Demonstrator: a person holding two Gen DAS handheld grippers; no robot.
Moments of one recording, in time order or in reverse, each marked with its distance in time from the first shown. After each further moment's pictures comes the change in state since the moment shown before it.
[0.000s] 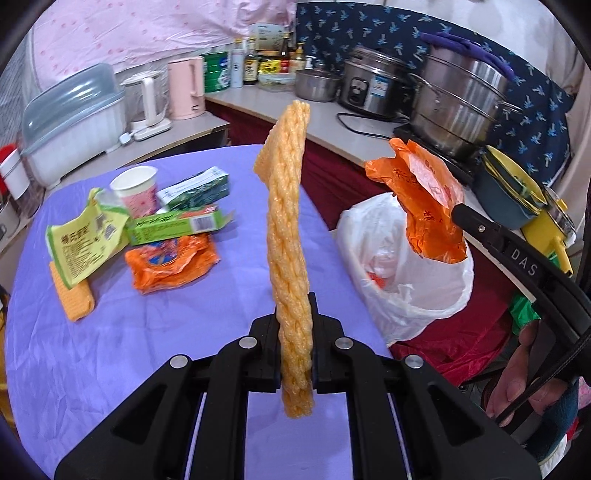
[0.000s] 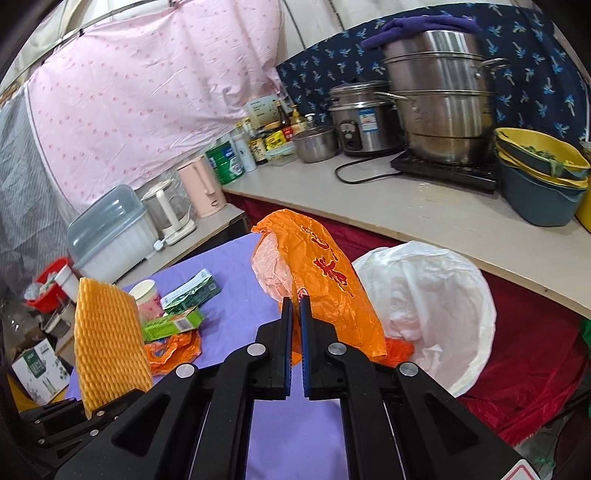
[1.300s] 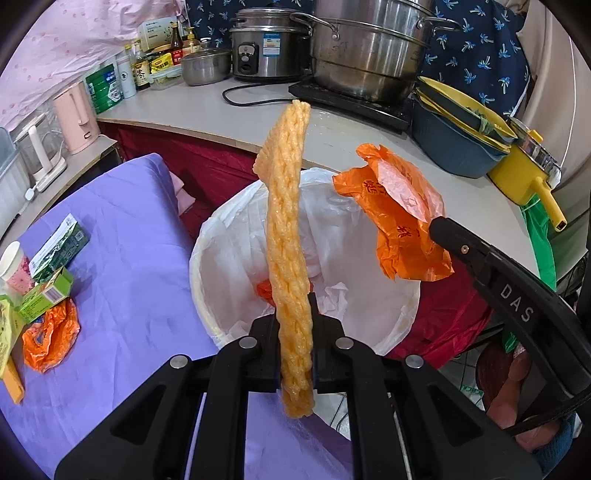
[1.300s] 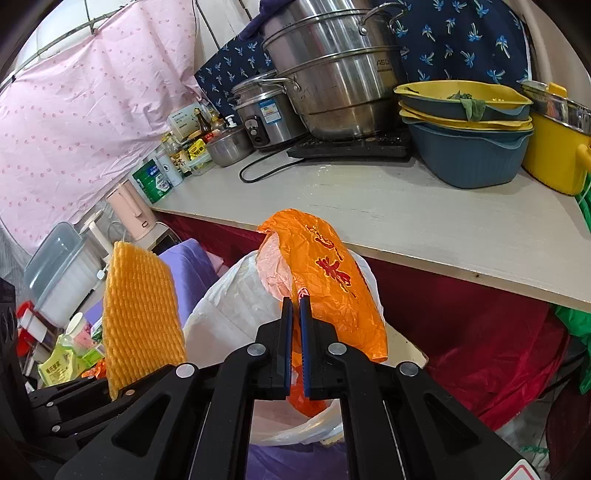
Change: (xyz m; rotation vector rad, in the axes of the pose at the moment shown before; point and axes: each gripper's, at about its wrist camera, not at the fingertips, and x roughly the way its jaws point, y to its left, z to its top) left arm 0.111 -0.152 0.032 0.240 0.096 -0.126; right arm 0.026 -0.140 0.004 0.164 0.019 -0.141
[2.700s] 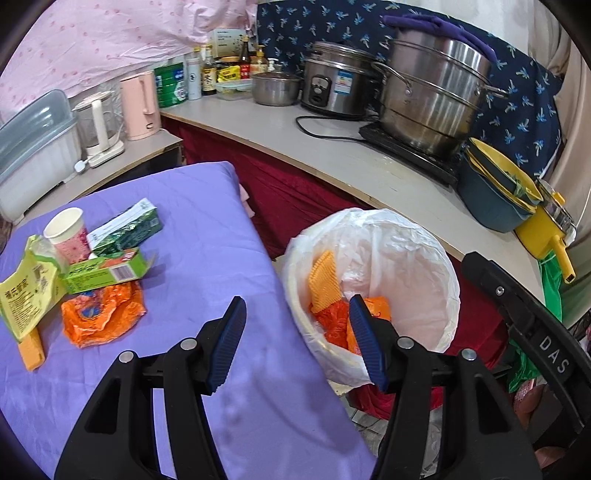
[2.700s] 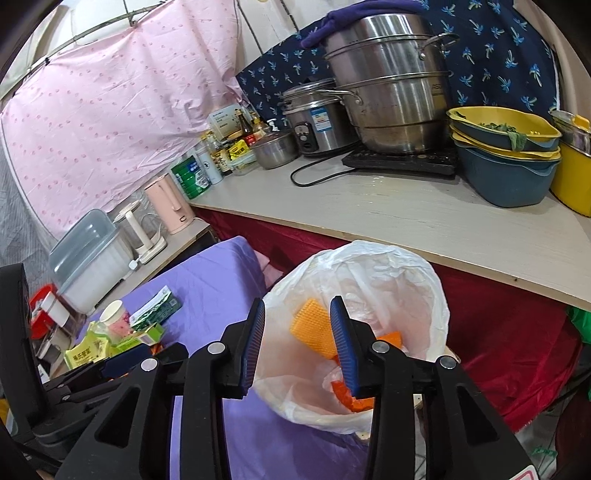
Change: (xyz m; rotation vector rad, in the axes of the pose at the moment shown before) left arm -0.059 0.083 -0.018 -0.177 -0.127 0.088; right arm -0.035 0.075 -0.013 -0.075 -0.030 0.093
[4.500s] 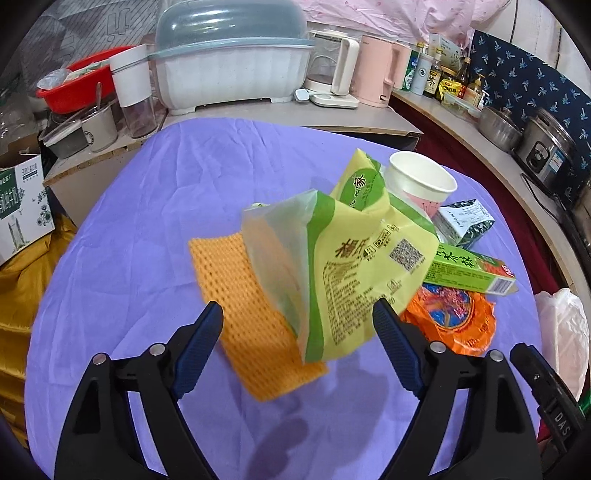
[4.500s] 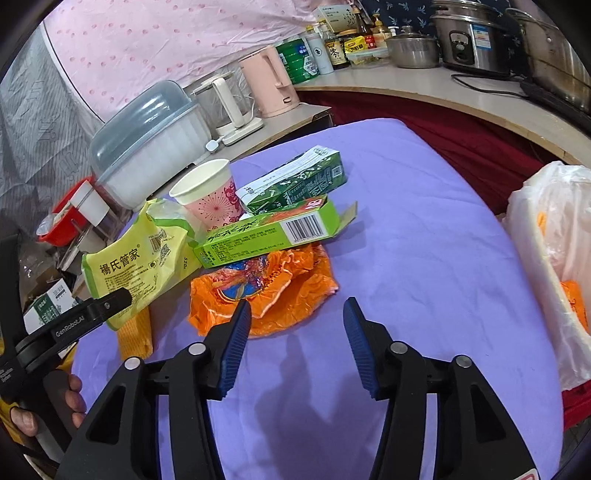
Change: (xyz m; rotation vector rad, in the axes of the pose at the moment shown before) left arm -0.018 0.342 -0.063 -0.429 0.031 0.372; right arm 0.141 0.235 -0.119 -0.179 0.324 0.199
